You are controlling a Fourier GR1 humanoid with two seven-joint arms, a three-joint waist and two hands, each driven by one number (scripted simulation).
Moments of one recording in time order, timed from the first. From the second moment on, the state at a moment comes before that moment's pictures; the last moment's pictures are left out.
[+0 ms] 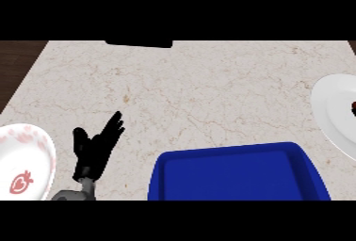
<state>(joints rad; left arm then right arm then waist) -0.03 0.10 -0.13 -1.43 0.10 0.04 0.22 -0.56 -0.77 -0.18 -0.37 0.09 -0.13 -0.74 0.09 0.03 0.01</state>
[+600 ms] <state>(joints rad) -0.03 0.09 -0.12 -1.43 0.10 0.04 0.22 -0.67 -0.74 -0.19 -0.21 0.10 0.08 -0.85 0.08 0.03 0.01</state>
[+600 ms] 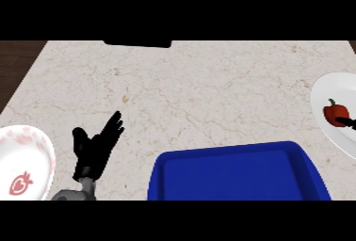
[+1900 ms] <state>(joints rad) -0.01 0.09 -0.09 -1.43 0.11 0.06 0.21 -0.47 -0.96 -0.25 -0.23 0.02 0.50 -0.81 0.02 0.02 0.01</state>
